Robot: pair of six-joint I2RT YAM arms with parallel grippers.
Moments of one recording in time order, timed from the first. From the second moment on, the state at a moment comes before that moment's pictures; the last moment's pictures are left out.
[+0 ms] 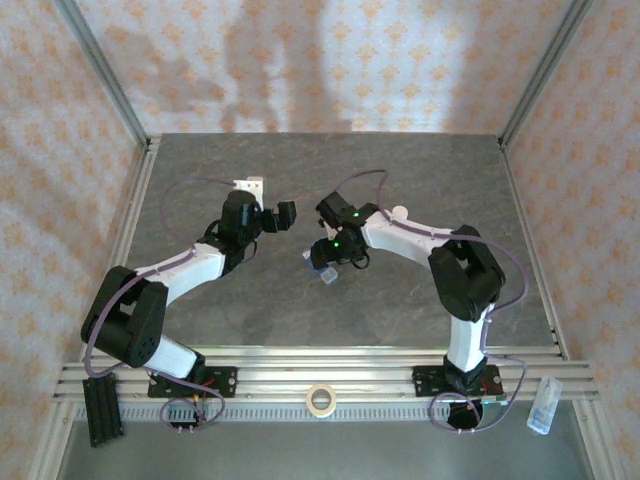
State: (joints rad) left arm -0.34 1.48 0.76 0.26 -0.05 -0.33; right arm 0.73 1.88 1.33 -0.72 -0.13 0.39
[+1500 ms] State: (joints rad) left arm -0.31 1.48 0.76 0.26 -0.02 -0.34; right arm 0.73 1.93 1.43 -0.78 -0.08 0.23
